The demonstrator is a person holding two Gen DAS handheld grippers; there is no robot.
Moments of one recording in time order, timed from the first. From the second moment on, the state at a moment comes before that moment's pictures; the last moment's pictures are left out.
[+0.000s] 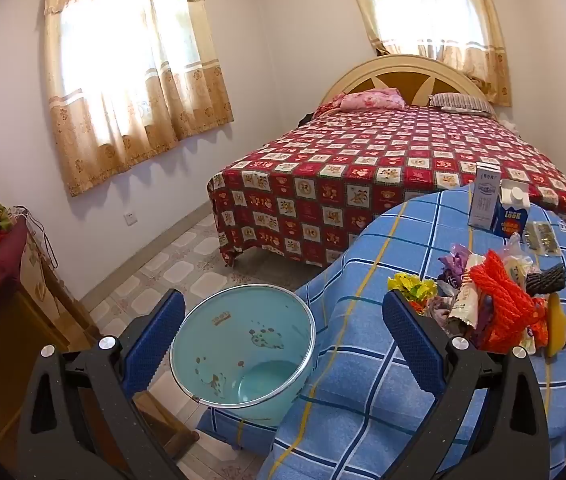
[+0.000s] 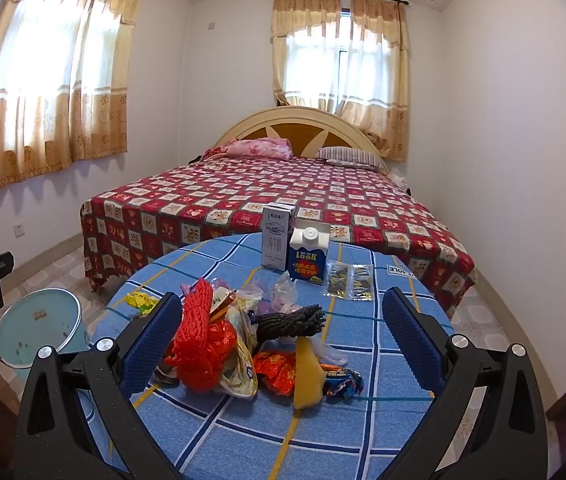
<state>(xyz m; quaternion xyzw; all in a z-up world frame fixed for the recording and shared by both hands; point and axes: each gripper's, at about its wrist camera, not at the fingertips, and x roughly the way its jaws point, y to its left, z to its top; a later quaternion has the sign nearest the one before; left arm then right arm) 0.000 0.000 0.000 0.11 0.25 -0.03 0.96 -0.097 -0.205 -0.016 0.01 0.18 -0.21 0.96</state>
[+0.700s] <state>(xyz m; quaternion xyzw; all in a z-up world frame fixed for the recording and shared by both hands) 0.002 0.006 -0.002 0.11 0.25 -0.03 0.96 -0.097 -0.206 -0.016 0.01 0.18 -0.21 0.96</state>
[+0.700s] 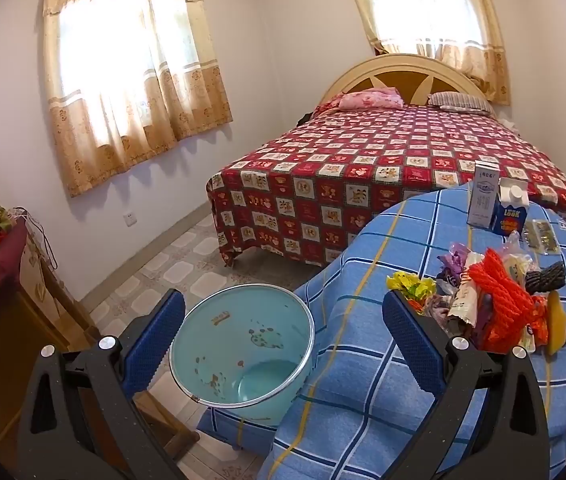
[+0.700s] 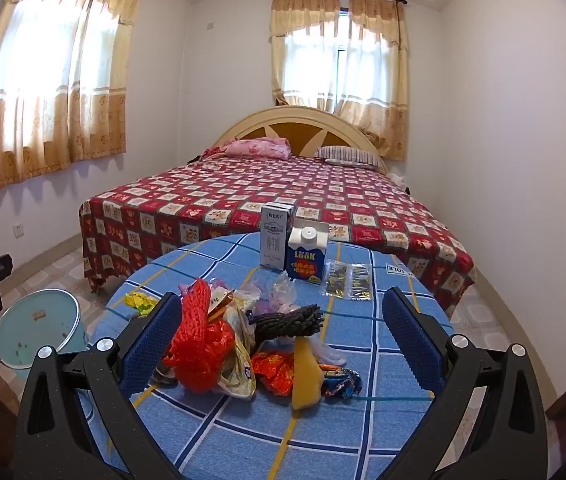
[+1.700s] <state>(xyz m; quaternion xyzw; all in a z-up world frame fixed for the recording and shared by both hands) 0.000 0.001 -0.002 0.11 0.25 -0.03 0.96 -0.098 -0.208 -0.014 0.01 0.18 -0.21 0.96</state>
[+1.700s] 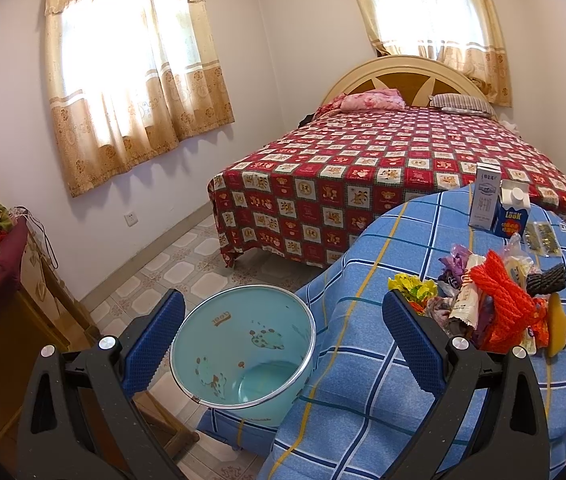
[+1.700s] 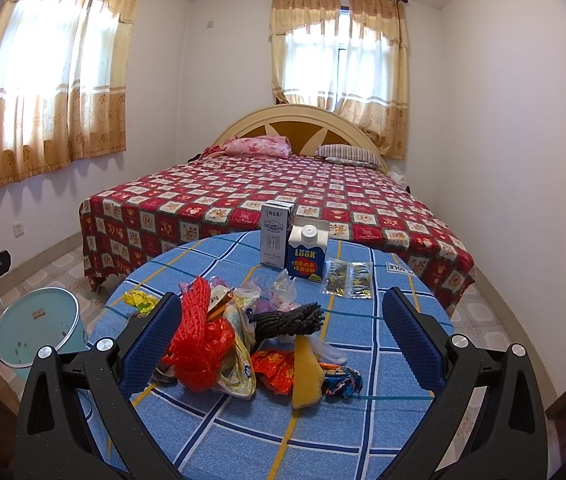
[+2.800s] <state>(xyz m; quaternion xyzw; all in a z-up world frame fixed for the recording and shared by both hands) 0.002 0.002 0.004 0.11 0.25 -0.03 0.96 -0.098 -0.210 -0.016 0.01 0.18 -0.21 0.96</state>
